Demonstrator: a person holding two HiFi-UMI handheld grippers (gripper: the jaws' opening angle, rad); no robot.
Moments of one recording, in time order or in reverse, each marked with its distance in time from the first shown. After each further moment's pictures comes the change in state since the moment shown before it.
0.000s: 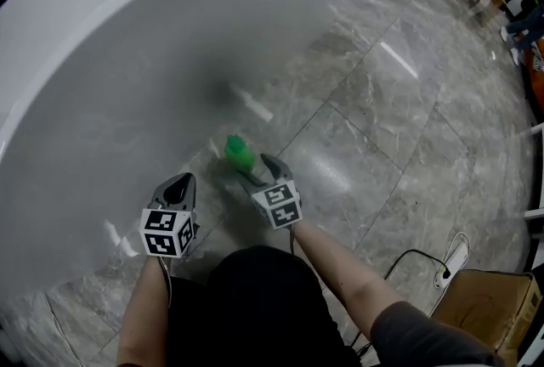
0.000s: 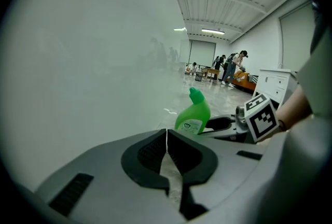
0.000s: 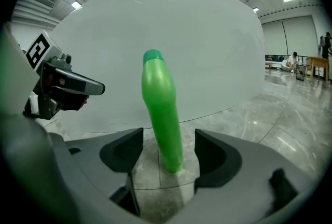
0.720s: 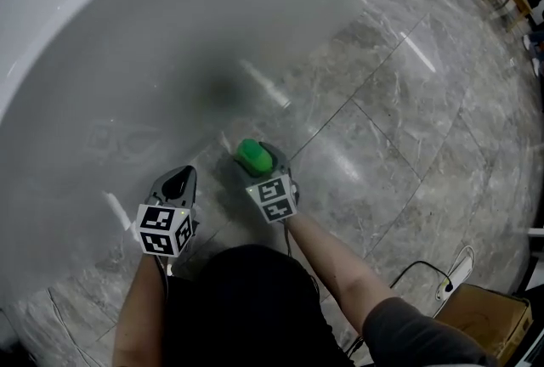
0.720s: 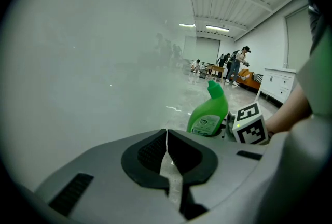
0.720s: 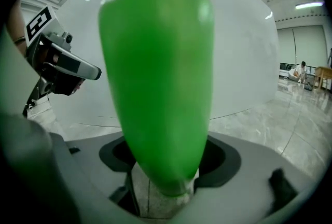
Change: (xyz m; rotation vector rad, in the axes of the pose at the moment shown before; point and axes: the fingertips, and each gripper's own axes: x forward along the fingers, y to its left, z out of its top) left arm 0.025 0.036 -0.008 -0.020 0.036 0.027; right arm 0.074 0.007 -0.004 -0.096 -0.001 0.028
